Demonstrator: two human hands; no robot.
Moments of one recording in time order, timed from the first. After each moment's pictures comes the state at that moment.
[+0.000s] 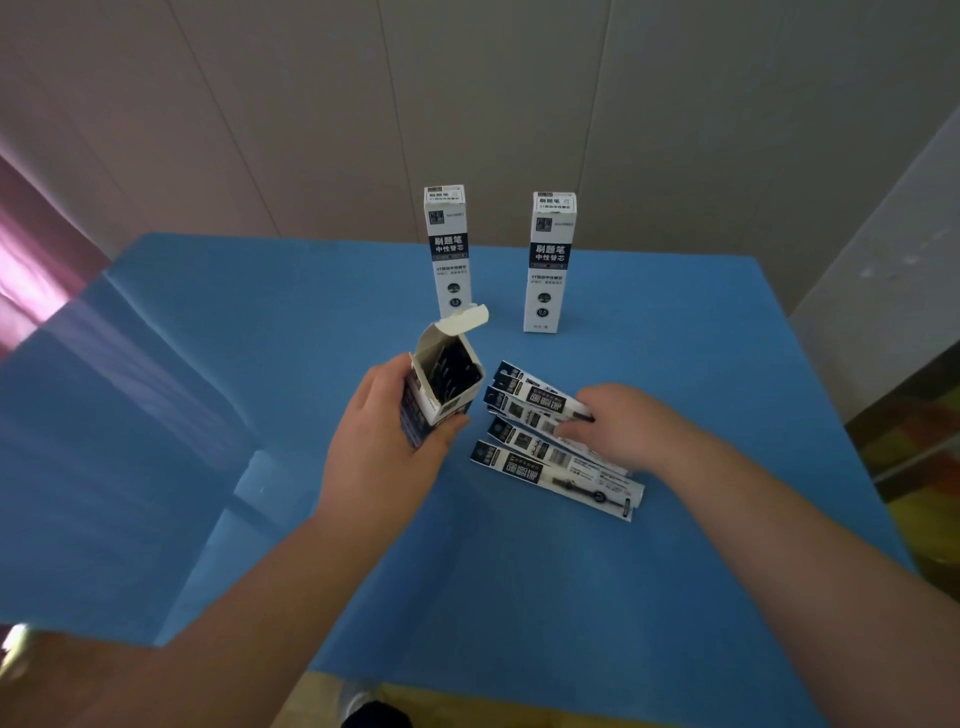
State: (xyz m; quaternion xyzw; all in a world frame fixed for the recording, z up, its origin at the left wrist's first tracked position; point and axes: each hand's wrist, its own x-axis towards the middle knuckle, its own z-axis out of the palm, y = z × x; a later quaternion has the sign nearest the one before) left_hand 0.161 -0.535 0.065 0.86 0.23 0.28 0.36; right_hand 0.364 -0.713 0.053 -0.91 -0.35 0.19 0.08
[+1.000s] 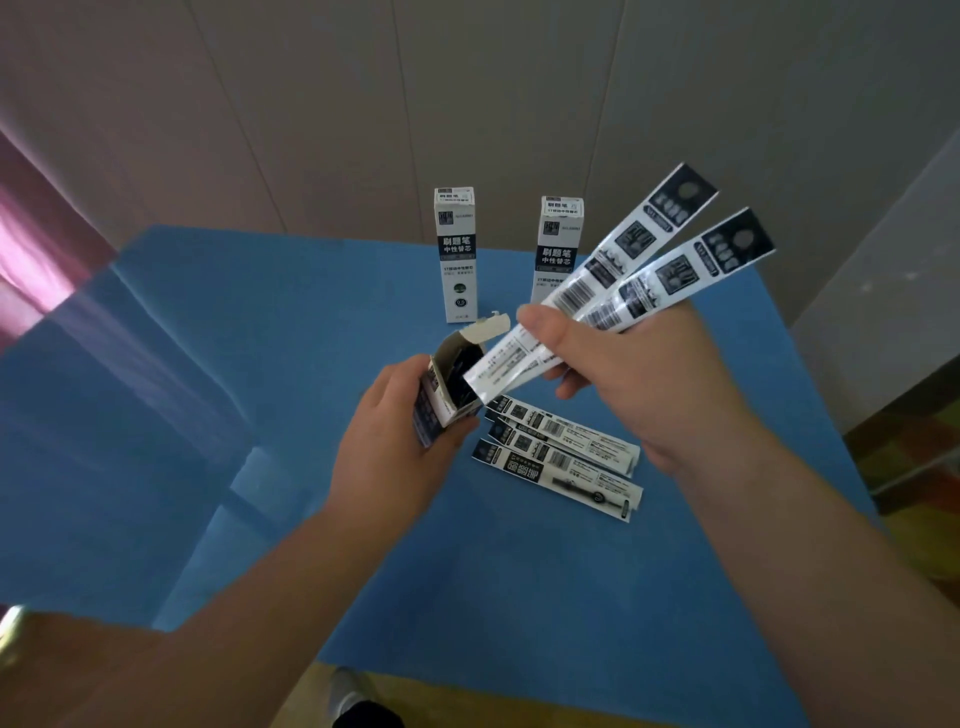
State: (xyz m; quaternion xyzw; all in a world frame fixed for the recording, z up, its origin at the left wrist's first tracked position) left_hand 0.162 -0.540 0.064 0.87 0.22 0.28 0.33; right_hand 0.289 -0.708 0.169 -0.69 -0.29 0.15 0.65
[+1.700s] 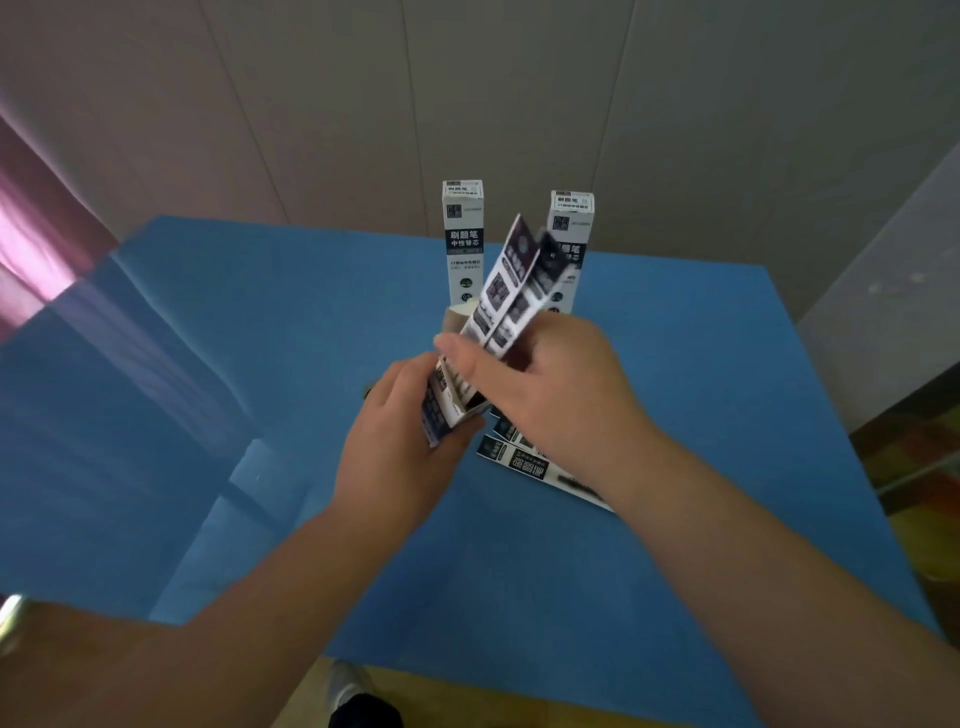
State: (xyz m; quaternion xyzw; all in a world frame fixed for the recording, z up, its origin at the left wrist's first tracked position) left_hand 0.161 -0.542 0.063 0.87 0.21 0.30 0.32; right_hand 0.259 -0.670 0.162 -0.80 -0.39 0.09 0.45
